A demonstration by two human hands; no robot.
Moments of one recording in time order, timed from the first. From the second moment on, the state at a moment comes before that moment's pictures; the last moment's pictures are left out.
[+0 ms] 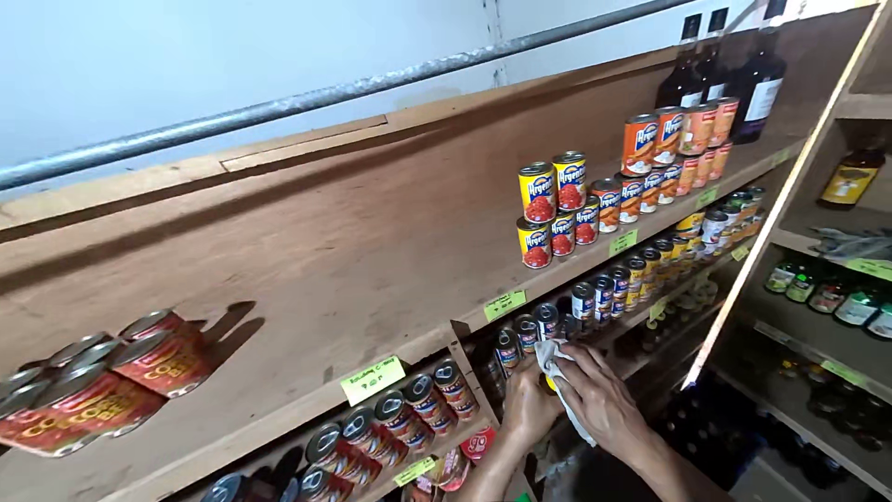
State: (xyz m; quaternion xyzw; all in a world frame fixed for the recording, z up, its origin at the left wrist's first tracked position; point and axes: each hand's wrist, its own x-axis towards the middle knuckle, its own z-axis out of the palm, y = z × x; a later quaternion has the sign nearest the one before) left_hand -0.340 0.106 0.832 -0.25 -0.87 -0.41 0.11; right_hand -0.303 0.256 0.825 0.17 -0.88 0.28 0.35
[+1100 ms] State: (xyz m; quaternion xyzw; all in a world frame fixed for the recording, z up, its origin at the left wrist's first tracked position) left_hand -0.341 0.172 0.849 0.17 -0.35 -0.90 -0.19; right_hand -0.299 0.343 0.795 0.06 -0.80 0.39 0.45
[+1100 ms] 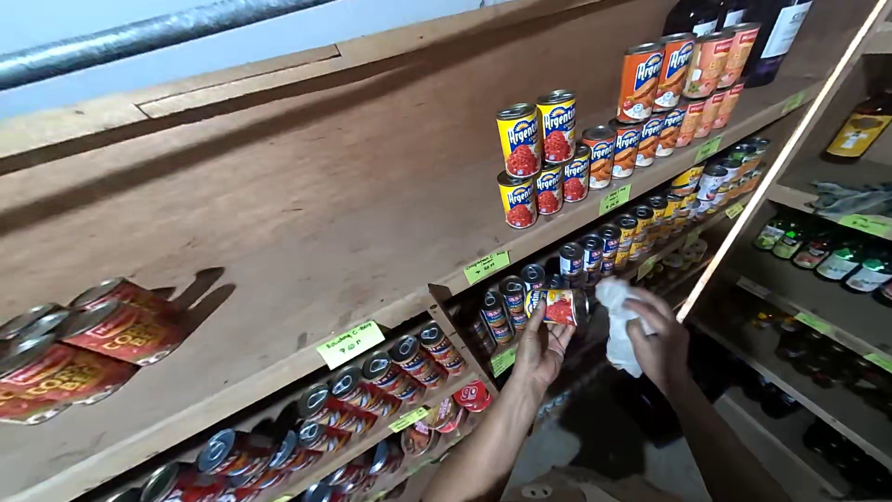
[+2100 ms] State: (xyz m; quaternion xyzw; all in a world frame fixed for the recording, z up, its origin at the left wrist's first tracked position) left_hand -0.343 0.141 0.887 -0.35 -0.64 -0.63 0.27; right_hand -0.269 0.328 0.787 -0.01 -0.48 0.88 0.03
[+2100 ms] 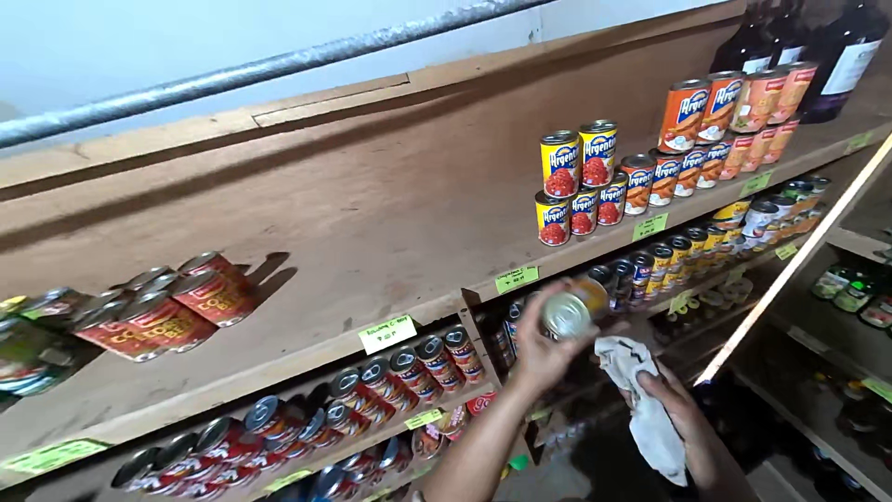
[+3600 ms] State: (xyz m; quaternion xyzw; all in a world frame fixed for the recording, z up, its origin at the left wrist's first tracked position) left_hand -0.339 0.098 0.872 -0.34 -0.71 -0.54 0.30; right_hand -0.347 0.329 0.866 0.27 -0.66 0.63 0.29
